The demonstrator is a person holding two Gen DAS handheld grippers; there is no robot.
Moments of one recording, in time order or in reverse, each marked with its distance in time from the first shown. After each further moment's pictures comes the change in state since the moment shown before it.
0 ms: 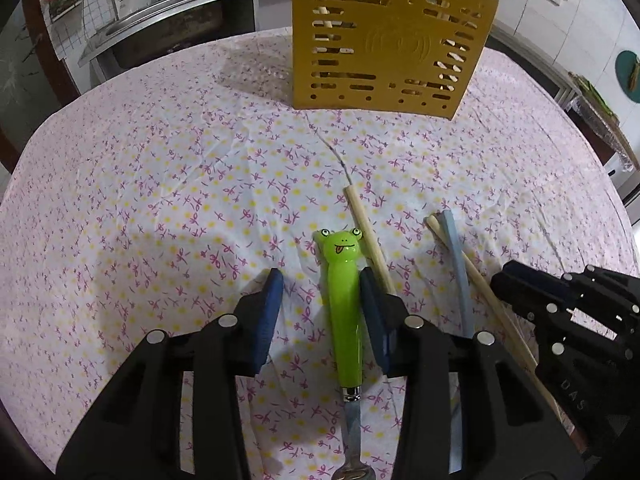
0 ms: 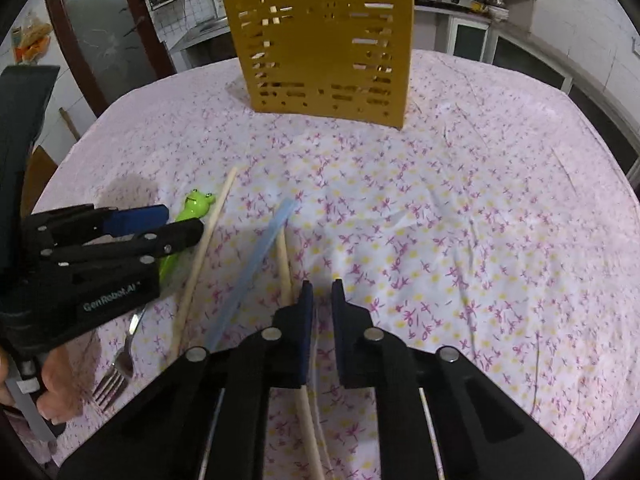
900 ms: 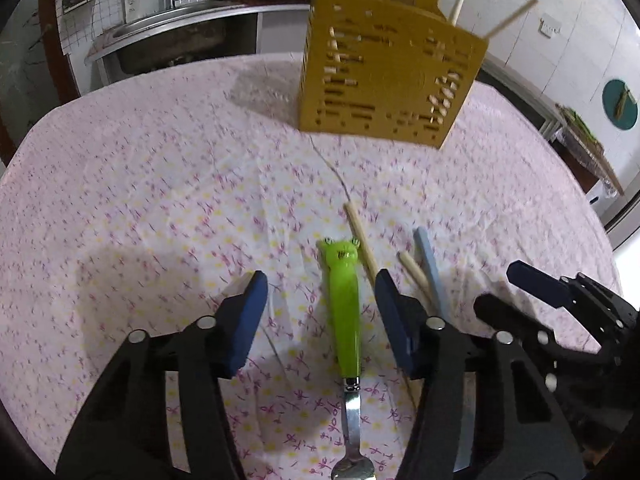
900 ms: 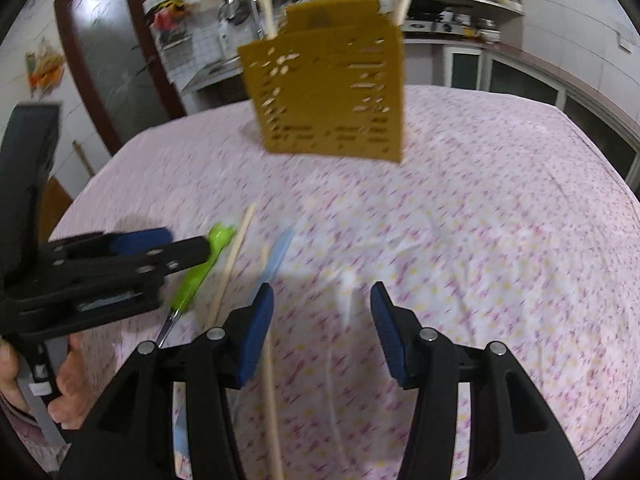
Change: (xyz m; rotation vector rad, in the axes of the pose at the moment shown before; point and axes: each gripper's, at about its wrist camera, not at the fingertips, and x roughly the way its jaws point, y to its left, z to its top) left arm -0.018 0.021 -0.015 -0.054 -0.102 -0.071; right arm -0.017 0.008 -0.015 0.007 -0.145 0.034
